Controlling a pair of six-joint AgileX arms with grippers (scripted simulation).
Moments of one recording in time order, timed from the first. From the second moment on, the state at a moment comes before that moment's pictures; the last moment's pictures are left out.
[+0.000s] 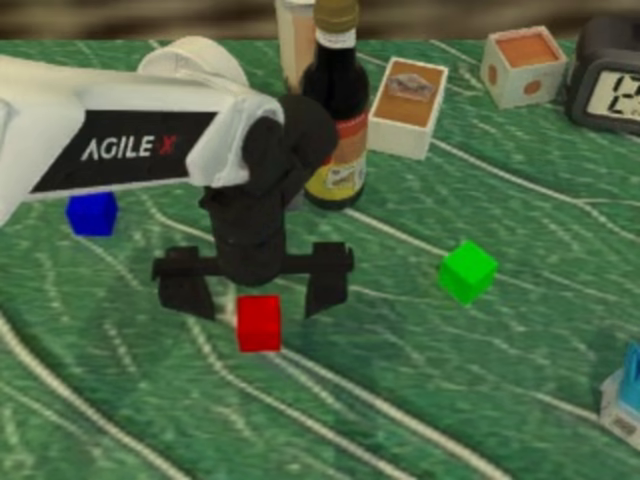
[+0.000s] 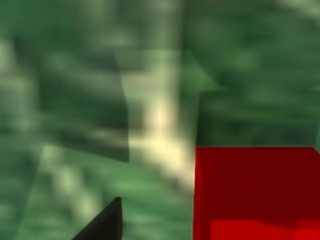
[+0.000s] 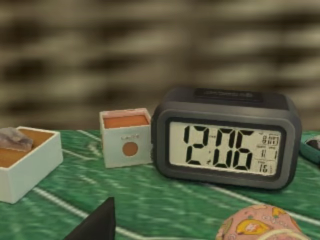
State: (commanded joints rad) left arm -0.61 2.06 1.39 -0.88 -0.02 -0.61; right arm 0.00 0.00 0.00 0.00 0.00 0.00
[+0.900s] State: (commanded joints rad) left arm -0.59 1.97 1.54 -1.12 -0.02 -0.62; right arm 0.00 0.01 0.01 -0.01 0.00 0.00
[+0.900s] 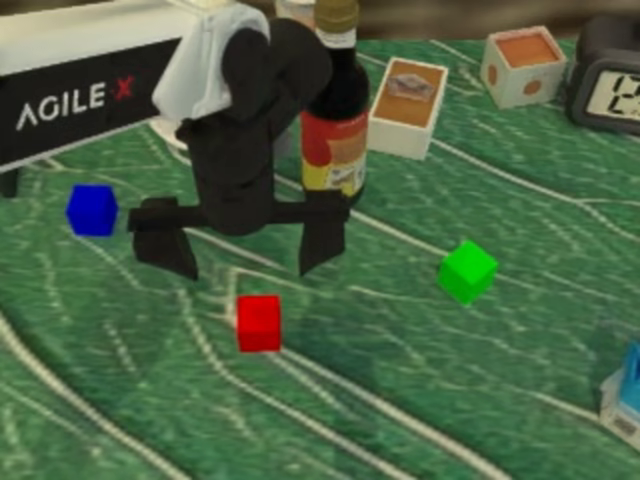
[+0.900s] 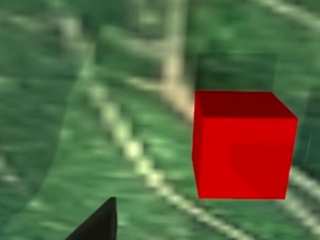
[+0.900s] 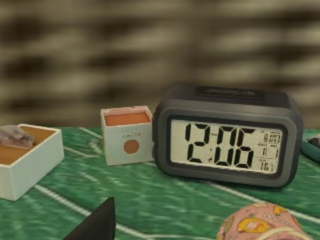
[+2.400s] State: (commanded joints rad) left arm 0.00 0.11 0.06 -0.08 -0.01 -0.06; right arm 0.43 2.04 1.66 -1.12 0.00 -0.23
